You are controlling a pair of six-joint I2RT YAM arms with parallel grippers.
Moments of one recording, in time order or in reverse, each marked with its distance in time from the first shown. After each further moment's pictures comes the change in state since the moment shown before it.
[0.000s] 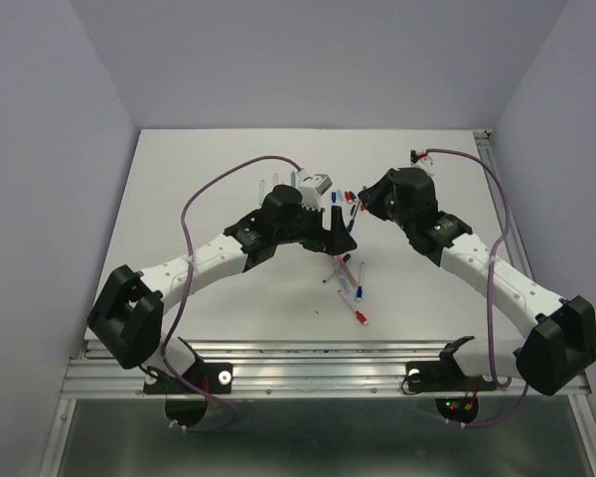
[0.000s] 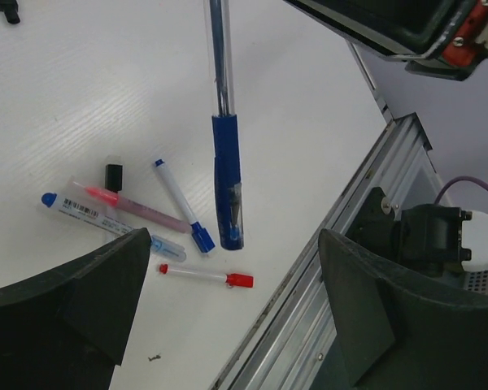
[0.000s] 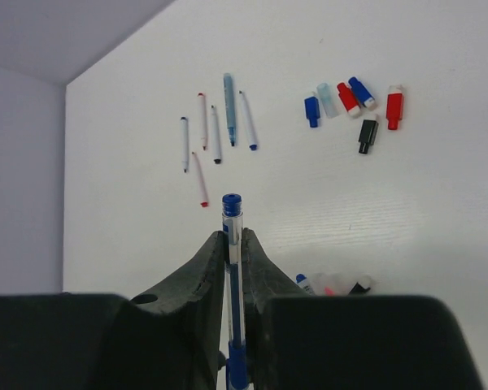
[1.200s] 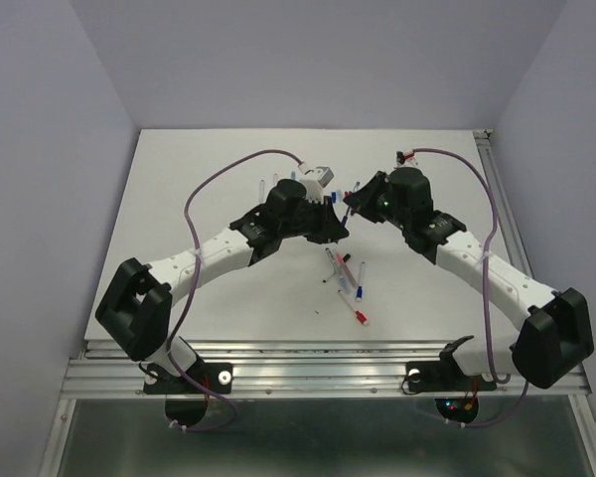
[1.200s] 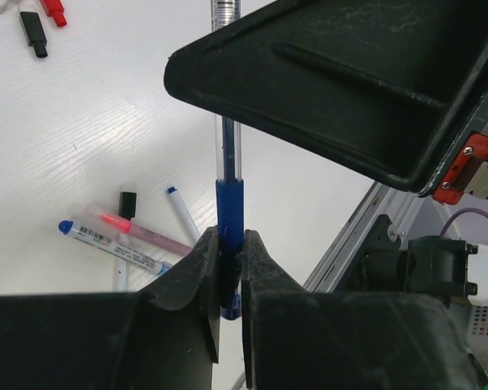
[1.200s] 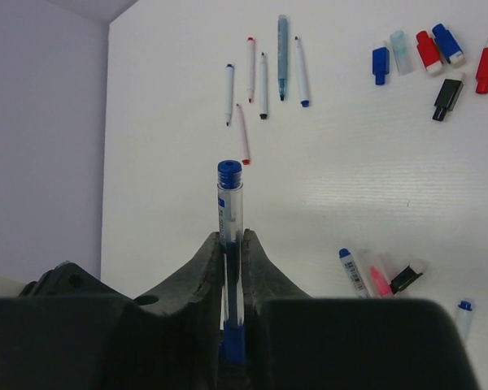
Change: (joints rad) left arm 0.003 0.078 0.061 0.033 -0.043 -0.010; right arm -0.002 0.036 -0.010 0.058 -0.237 0.040
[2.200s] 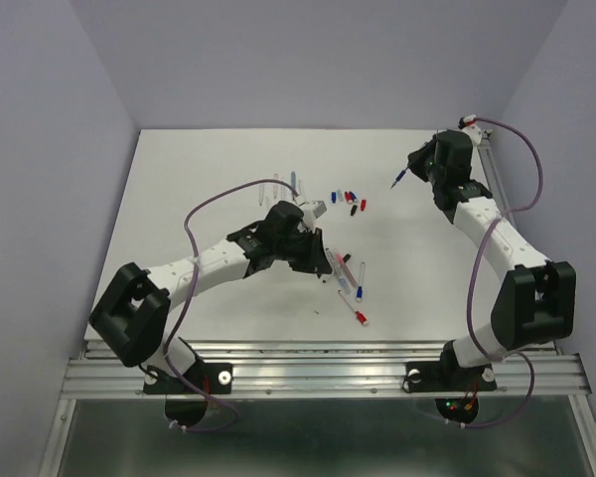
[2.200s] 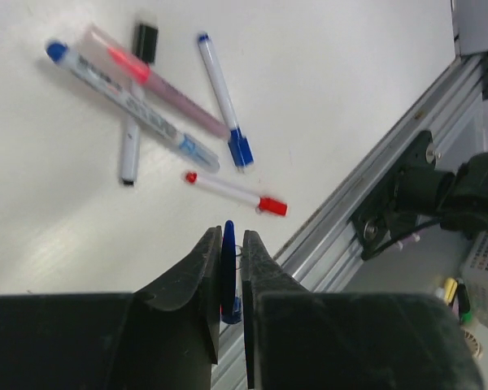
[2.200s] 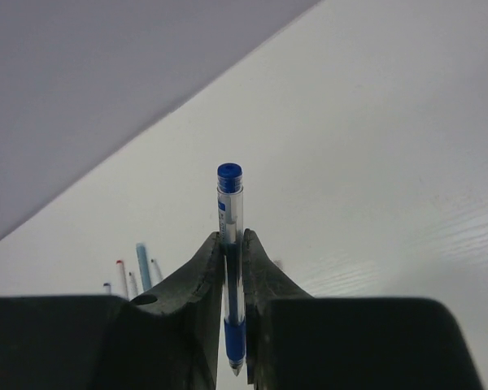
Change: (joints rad) left arm -0.014 -0.101 -0.211 -0.182 0.077 -0.025; right arm -0.386 0.216 0.210 0.041 0.211 -0.172
